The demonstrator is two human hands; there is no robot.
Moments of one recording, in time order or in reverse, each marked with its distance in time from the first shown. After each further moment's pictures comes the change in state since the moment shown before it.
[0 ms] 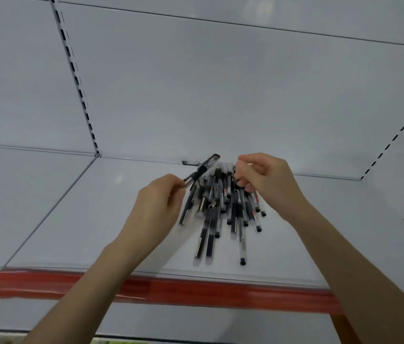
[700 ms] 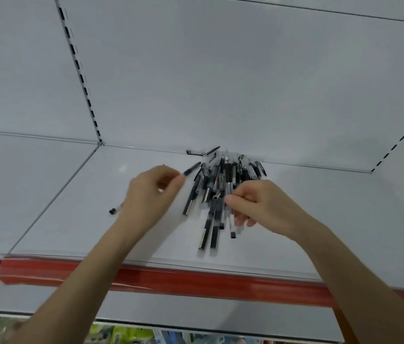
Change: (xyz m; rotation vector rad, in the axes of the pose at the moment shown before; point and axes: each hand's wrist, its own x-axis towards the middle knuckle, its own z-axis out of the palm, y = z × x) left_hand 0.006 -0.013 -0.002 -0.075 0.068 -0.114; right_hand -0.029 0.004 0.013 -0.234 -0.386 0.094
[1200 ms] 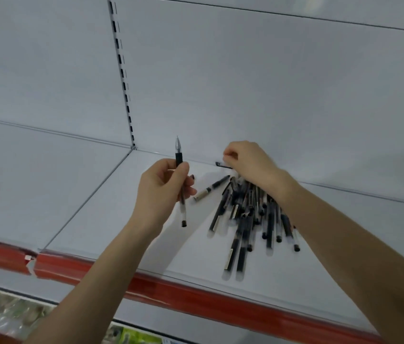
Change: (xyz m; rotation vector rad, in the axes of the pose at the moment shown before) left_hand 0.016 -0.001 -0.017 -0.609 0.148 -0.303; right_hand 0.147 -0.021 0.008 -0.508 0.131 -0.216
